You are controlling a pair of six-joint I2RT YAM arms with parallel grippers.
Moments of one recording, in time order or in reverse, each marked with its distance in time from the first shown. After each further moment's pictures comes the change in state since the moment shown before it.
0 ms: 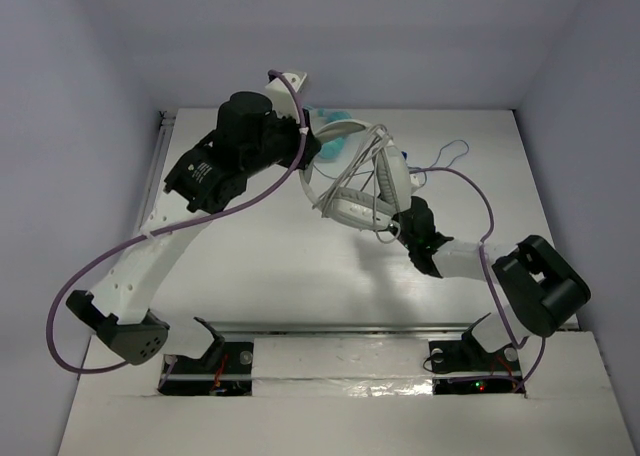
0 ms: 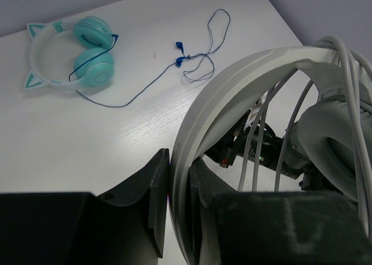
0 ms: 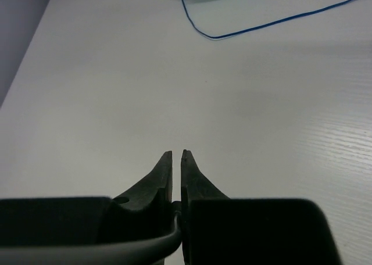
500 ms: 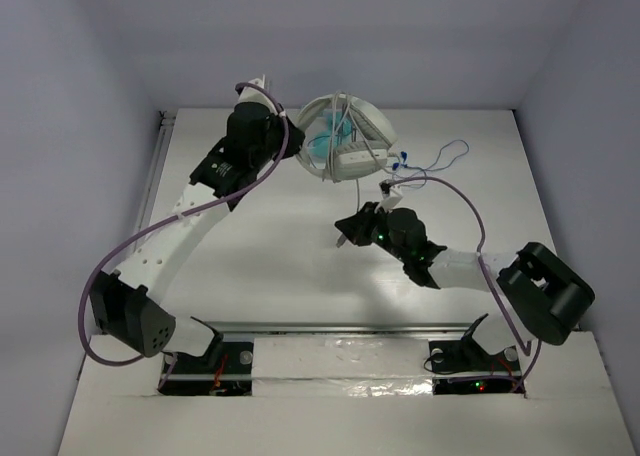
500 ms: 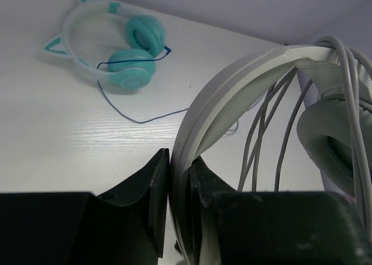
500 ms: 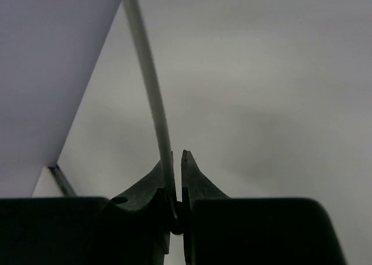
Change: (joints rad) left arm 0.161 0.037 -0.283 0.353 -0.097 -0.340; right arm 0.116 -0.028 -0.023 0.045 -0.132 0.191
